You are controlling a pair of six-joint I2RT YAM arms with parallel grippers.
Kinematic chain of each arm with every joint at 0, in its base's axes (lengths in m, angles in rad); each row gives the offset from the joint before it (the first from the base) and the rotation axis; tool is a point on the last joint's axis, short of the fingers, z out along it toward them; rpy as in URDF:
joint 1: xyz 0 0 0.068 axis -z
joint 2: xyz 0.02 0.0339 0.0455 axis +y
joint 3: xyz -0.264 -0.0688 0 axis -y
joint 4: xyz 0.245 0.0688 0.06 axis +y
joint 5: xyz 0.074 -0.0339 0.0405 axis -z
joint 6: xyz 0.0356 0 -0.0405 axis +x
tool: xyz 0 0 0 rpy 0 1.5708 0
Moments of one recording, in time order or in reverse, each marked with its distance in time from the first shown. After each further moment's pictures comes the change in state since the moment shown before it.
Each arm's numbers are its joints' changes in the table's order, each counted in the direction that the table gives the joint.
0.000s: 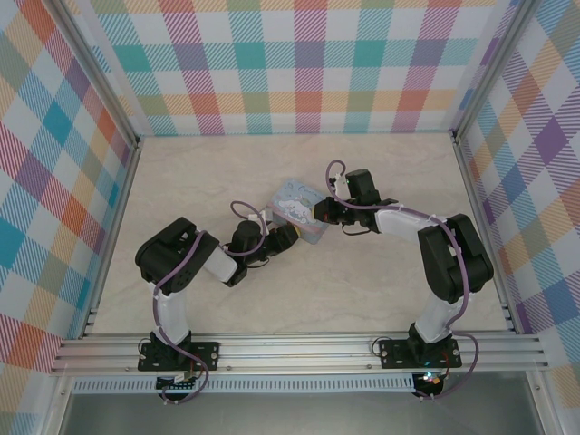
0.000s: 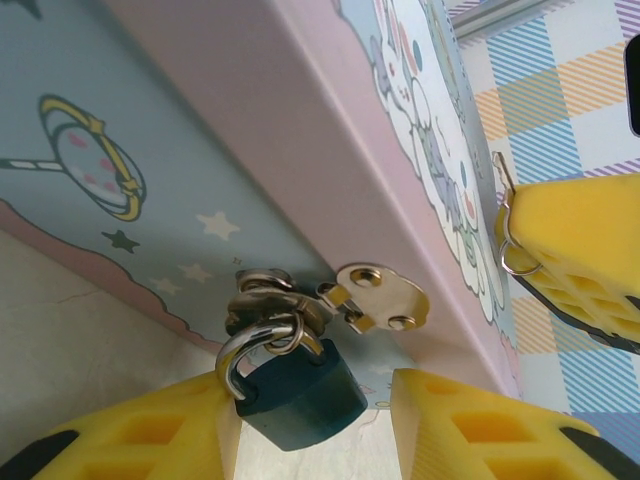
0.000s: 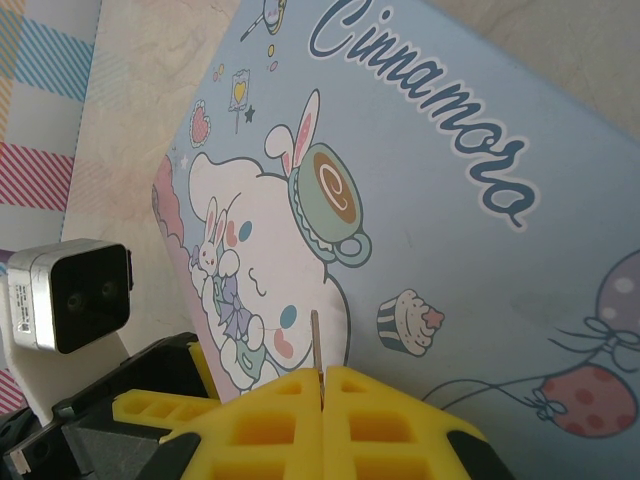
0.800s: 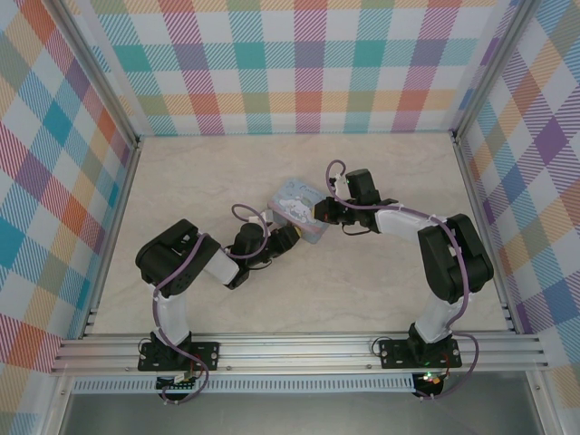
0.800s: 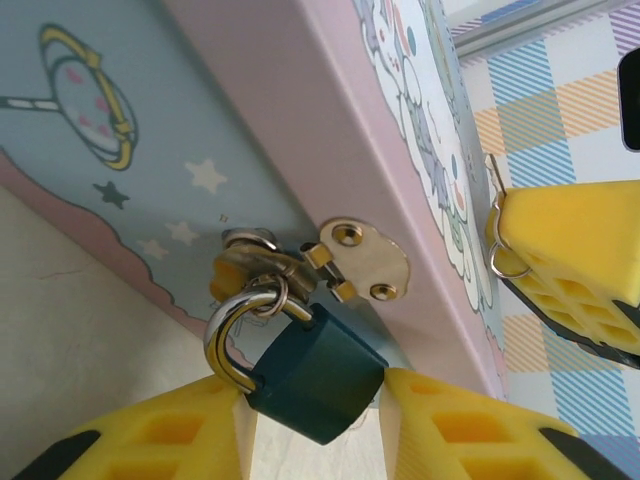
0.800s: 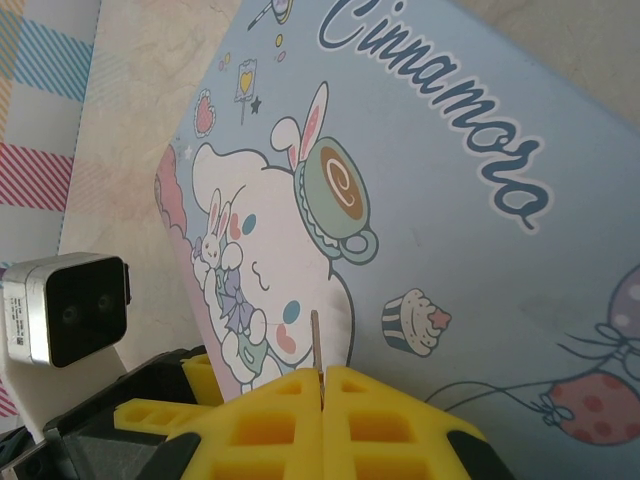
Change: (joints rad) left arm 0.034 -0.011 -0.011 -0.009 -0.069 -0.053; right arm 0.000 0.000 0.000 0.000 0.000 0.000
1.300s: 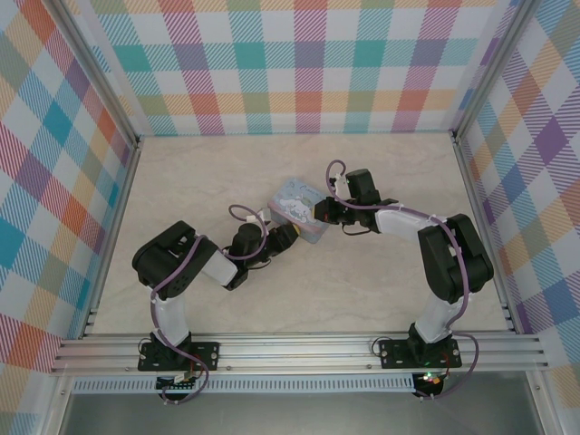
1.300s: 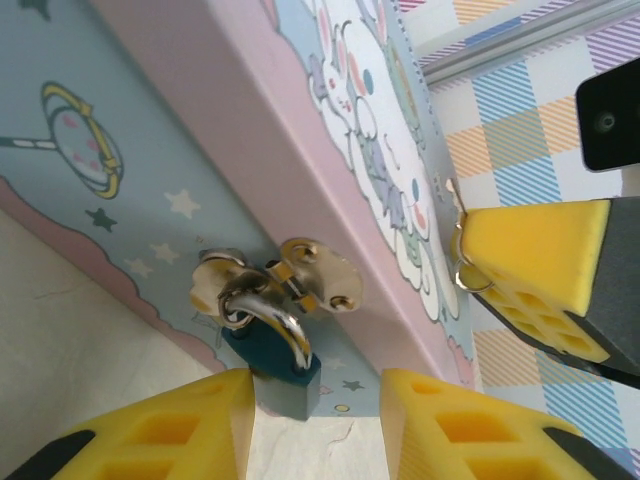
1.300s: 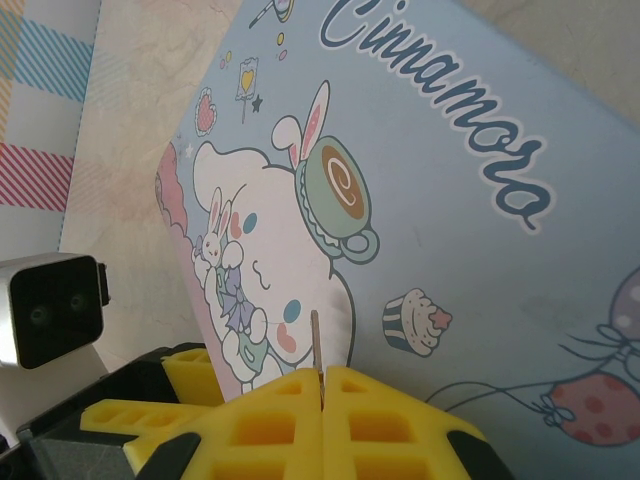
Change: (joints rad) left arm 0.001 -0.027 -0.015 -0.021 -0.031 0.000; right arm 0.001 0.000 0.000 0.000 0.000 0.000
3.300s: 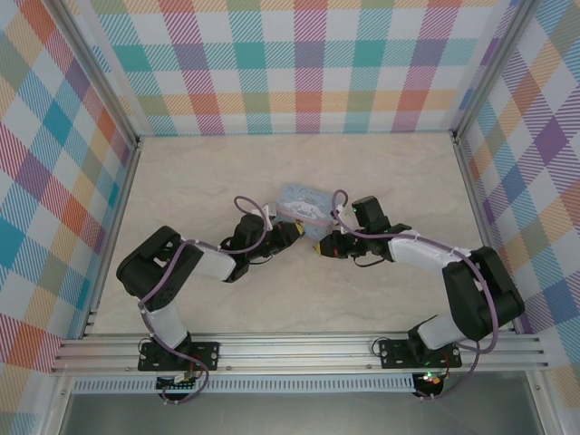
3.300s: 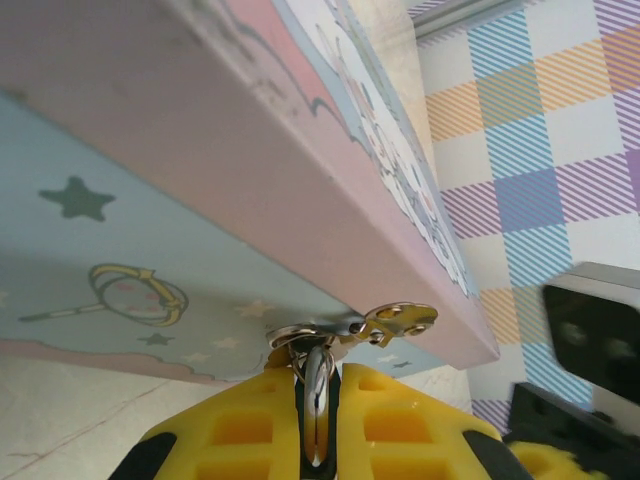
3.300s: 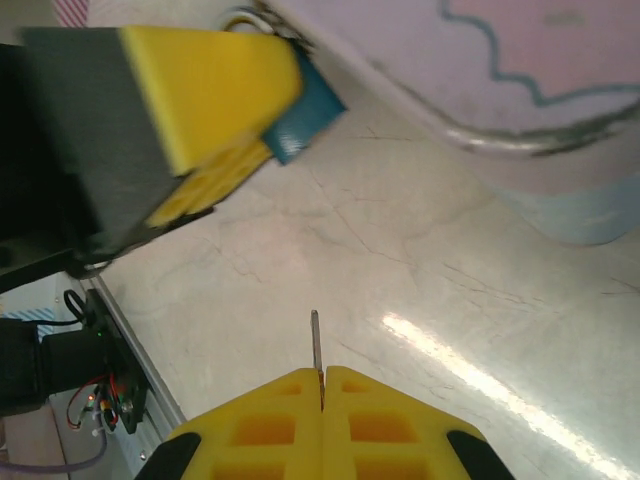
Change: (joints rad) left arm 0.003 -0.123 0.068 0.245 0.104 0.016; right arm -0.051 -0.254 -0.269 0.127 -0.121 -0.057
